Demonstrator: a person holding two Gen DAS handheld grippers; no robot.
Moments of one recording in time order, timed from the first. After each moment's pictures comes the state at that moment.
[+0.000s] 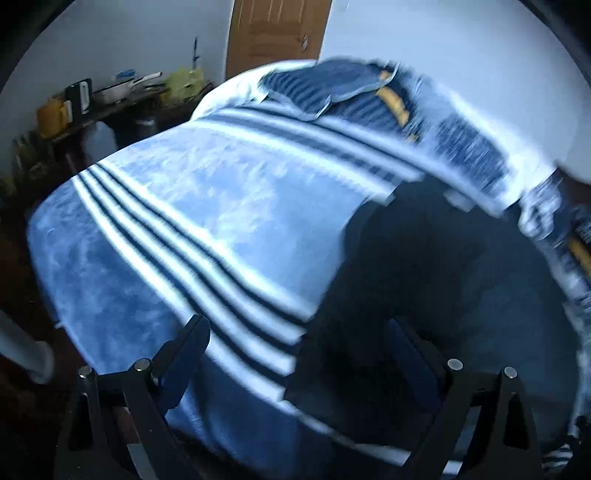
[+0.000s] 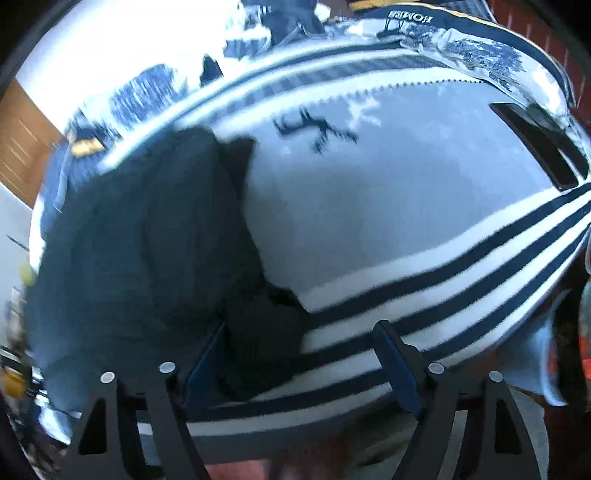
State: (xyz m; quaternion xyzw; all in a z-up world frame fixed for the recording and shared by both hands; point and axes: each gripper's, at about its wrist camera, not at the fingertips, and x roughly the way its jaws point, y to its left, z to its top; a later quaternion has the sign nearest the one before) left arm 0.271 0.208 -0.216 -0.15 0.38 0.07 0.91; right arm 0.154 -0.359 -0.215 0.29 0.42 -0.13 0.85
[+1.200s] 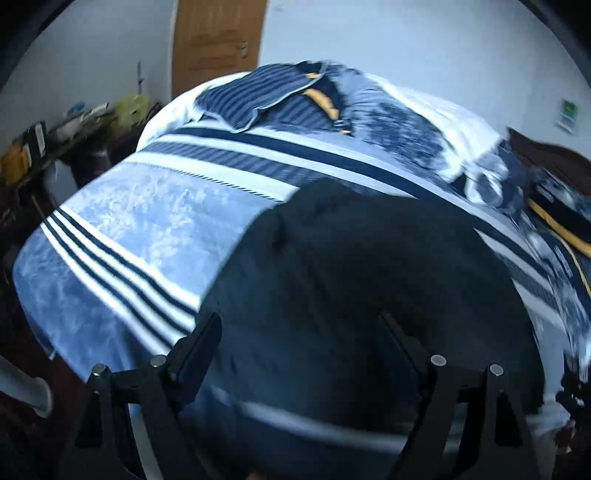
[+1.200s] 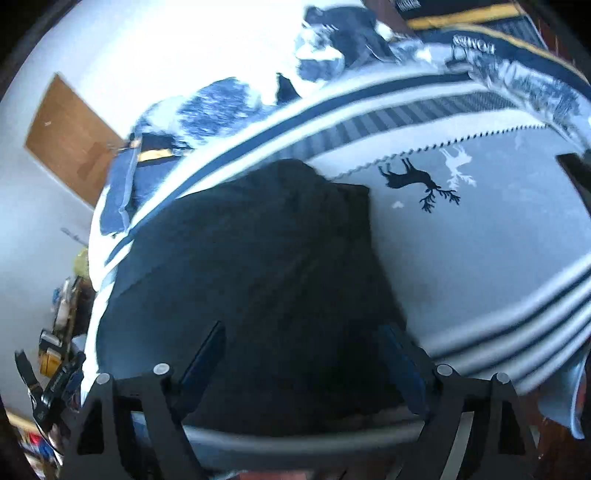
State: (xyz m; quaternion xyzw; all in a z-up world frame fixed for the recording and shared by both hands) left arm 0.231 0.107 -0.141 -0.08 0.38 -0.01 0.92; right arm 0.157 -0.299 -0.152 0.26 0.41 -0.04 0.87
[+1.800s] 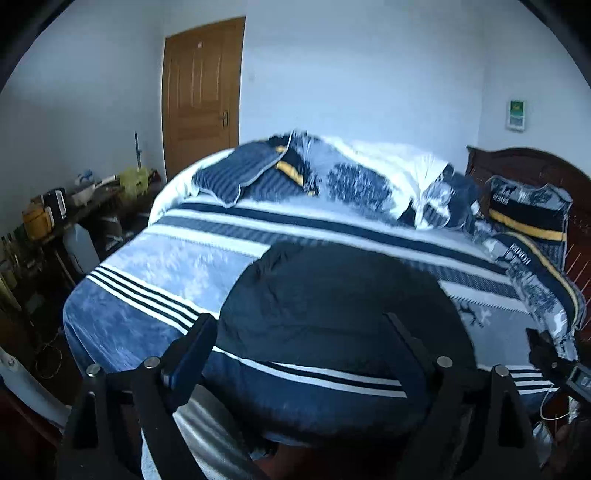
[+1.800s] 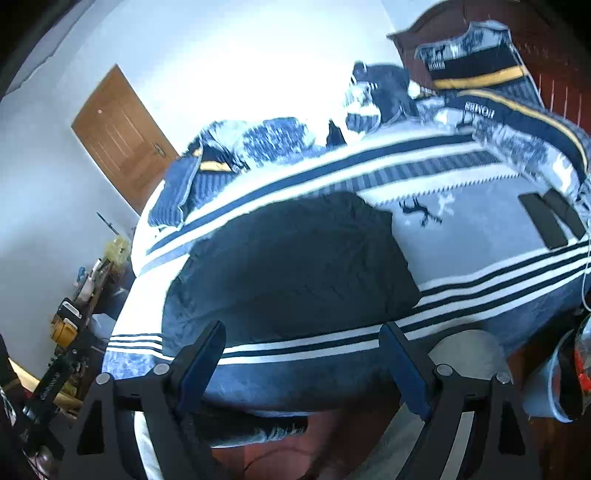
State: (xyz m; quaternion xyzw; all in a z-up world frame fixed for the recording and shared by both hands) left arm 0.054 0.072 -0.002 -0.04 0.27 -0.02 0.96; right arm 0.009 -0.222 -0.031 0.22 0.33 -0.03 0.92
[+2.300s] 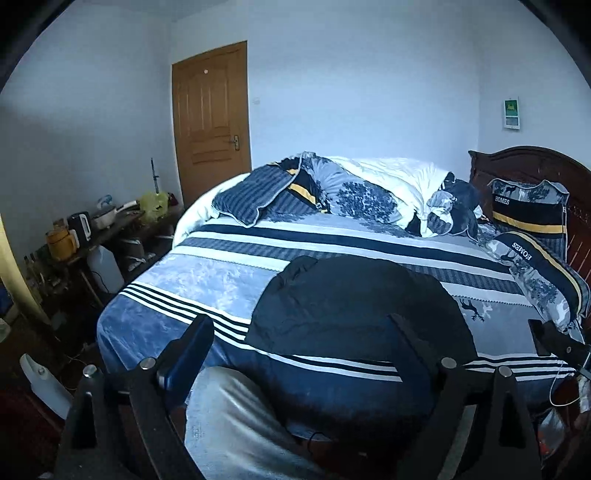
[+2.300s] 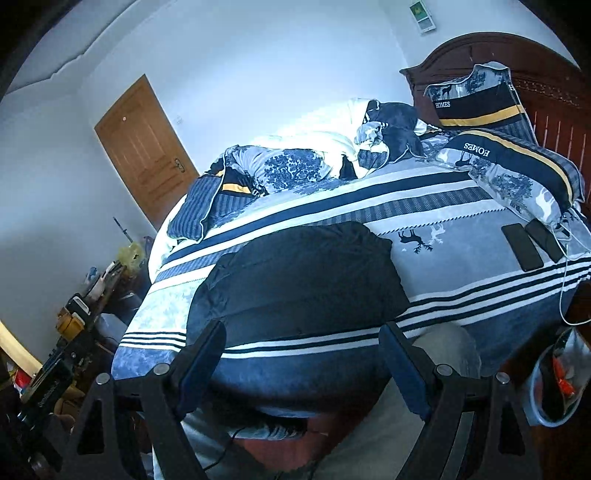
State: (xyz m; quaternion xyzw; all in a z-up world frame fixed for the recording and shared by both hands) left arm -0.024 0.078 0.027 -0.01 0.24 0.01 0.97; right arm -0.066 -0.195 0.017 0.19 0.29 -0.03 0.94
